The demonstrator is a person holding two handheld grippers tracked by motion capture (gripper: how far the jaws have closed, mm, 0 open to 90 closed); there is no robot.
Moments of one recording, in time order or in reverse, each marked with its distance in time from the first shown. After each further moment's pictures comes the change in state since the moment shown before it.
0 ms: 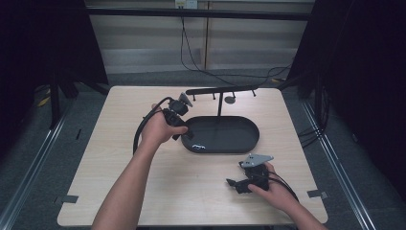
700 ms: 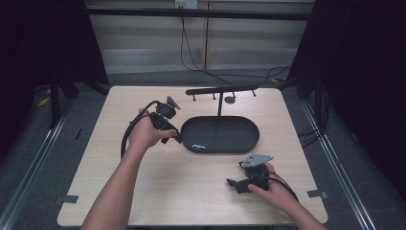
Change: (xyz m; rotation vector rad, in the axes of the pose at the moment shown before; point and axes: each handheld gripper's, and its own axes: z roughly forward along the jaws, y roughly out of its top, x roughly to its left) left arm 0.018 -0.029 -0.009 -0.020 0.000 -0.035; right arm 0.000 0.000 0.000 0.000 0.001 -0.001
